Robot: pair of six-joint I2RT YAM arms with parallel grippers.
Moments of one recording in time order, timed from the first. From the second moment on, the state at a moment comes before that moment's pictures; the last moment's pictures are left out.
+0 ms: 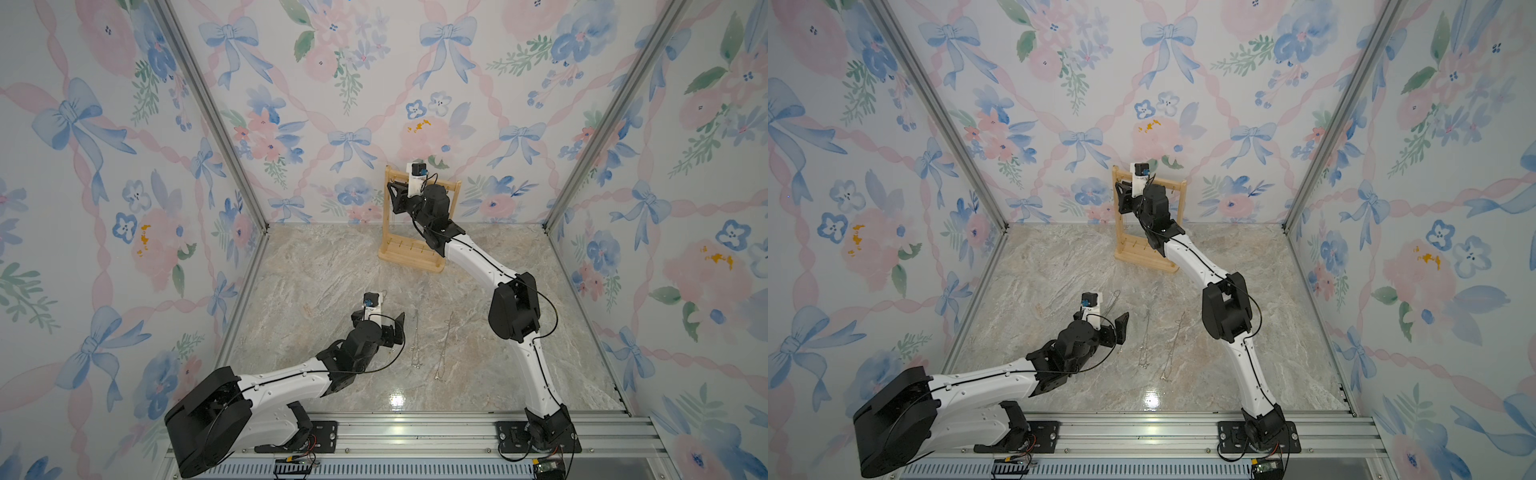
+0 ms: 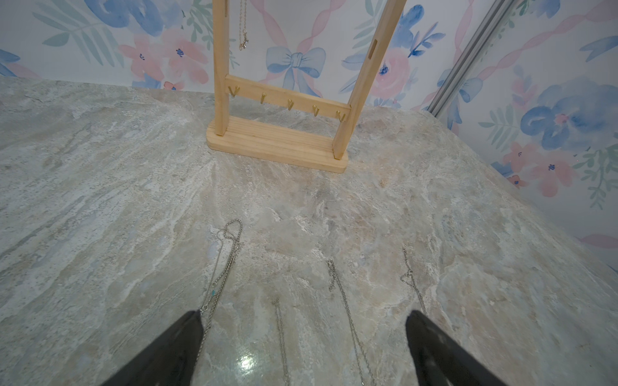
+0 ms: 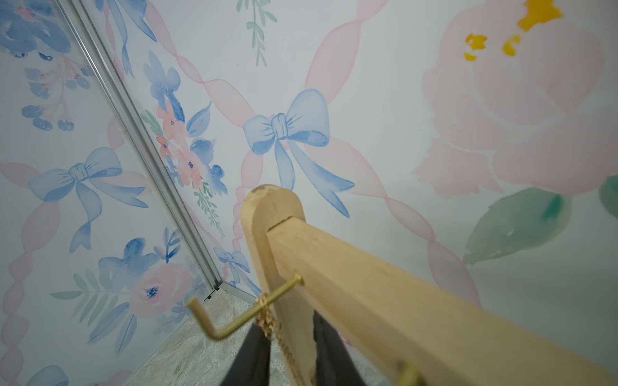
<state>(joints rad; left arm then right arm) -0.90 1.19 0.42 0.40 -0.46 -0.41 0.53 2.37 2.23 0.22 -0.09 0.27</state>
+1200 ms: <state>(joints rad) -0.90 1.20 0.42 0.40 -0.45 -0.41 0.53 2.34 2.22 0.16 -0.17 0.29</state>
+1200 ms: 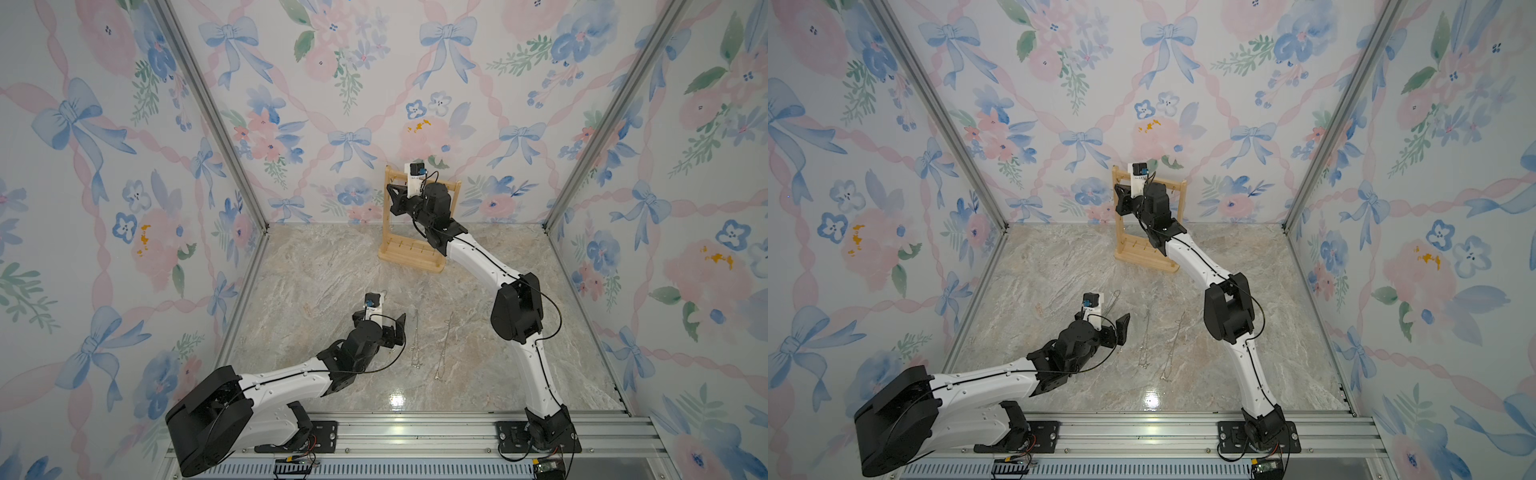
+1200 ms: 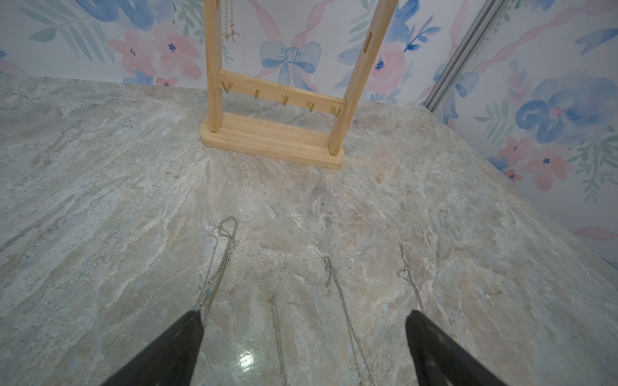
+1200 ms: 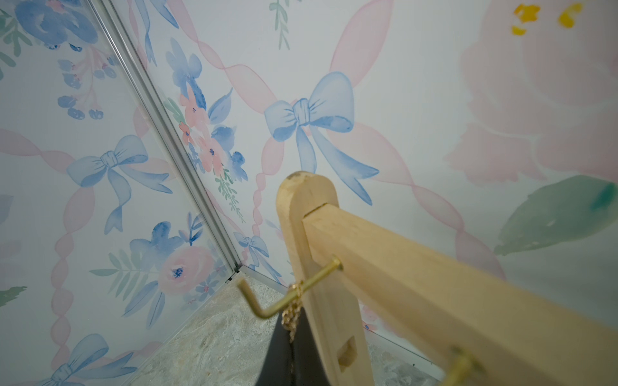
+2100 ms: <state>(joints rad) -0.90 1.20 0.42 0.40 -0.45 -0.41 0.54 2.29 2.28 0.09 -0.23 0.34</state>
